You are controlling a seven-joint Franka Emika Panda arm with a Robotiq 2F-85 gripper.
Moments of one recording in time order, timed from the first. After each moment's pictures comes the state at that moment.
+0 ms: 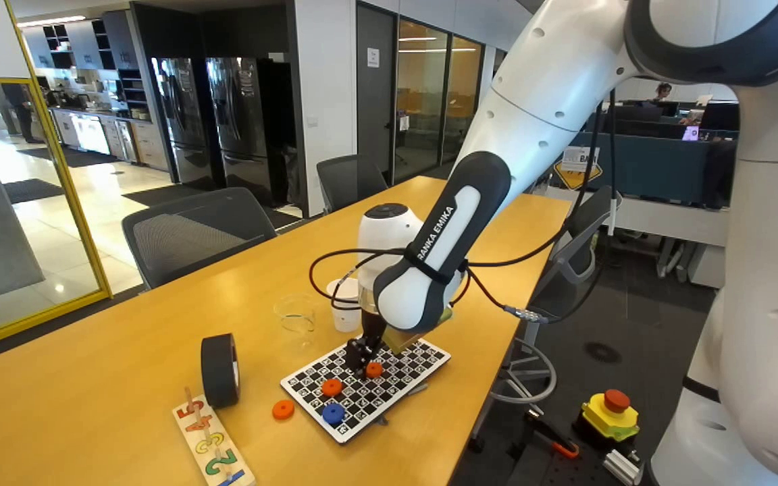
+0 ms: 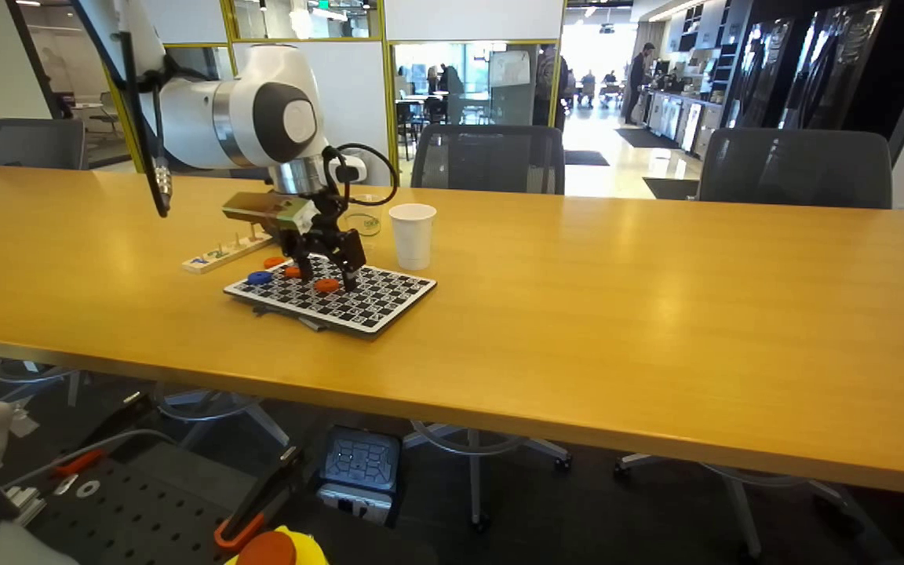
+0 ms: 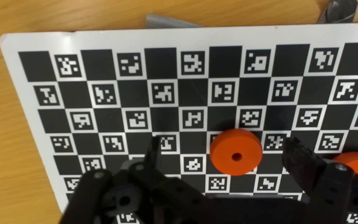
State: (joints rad) arm 0.12 0.23 -0.02 -2.49 -0.18 2.78 0.33
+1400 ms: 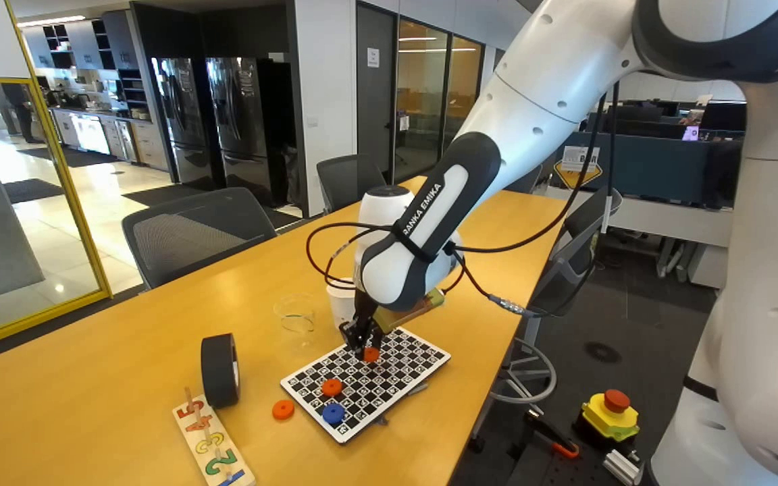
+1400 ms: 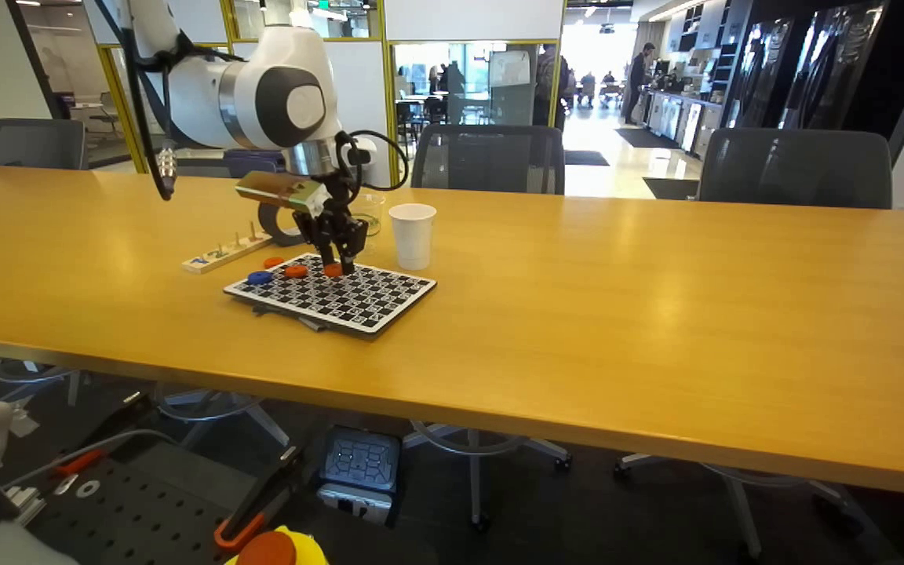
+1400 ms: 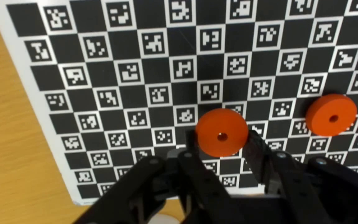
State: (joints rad) arm 0.09 0.21 0.00 -2.44 -0.05 2.77 0.23
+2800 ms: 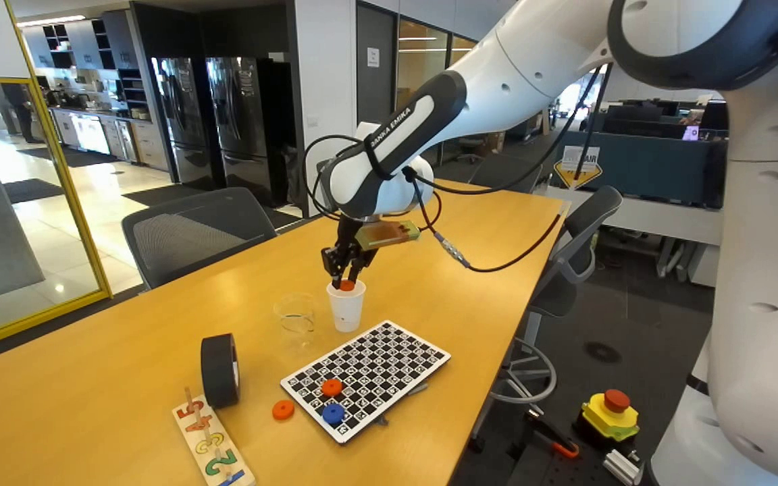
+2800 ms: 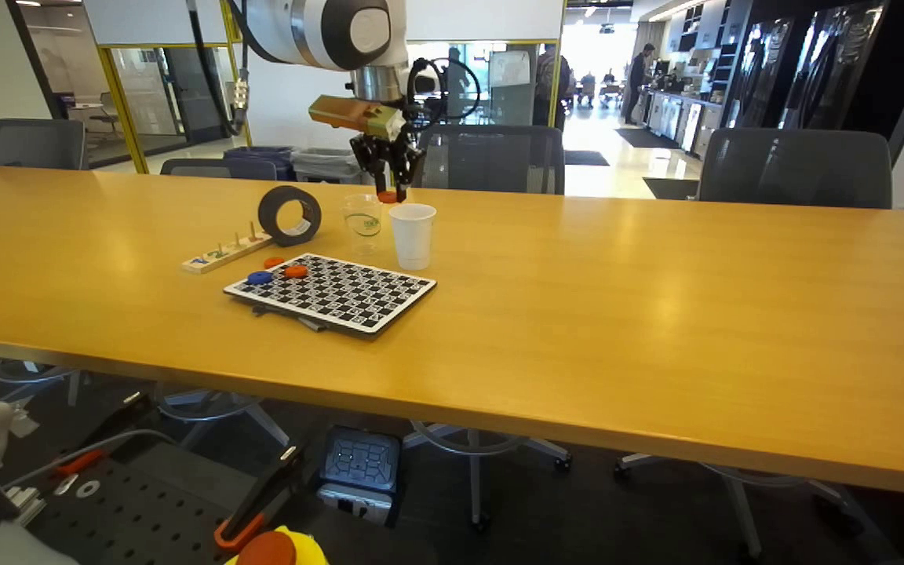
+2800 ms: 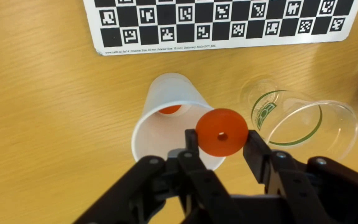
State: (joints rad) arm -0.01 0.25 0.00 -2.08 0.14 2.55 -0.04
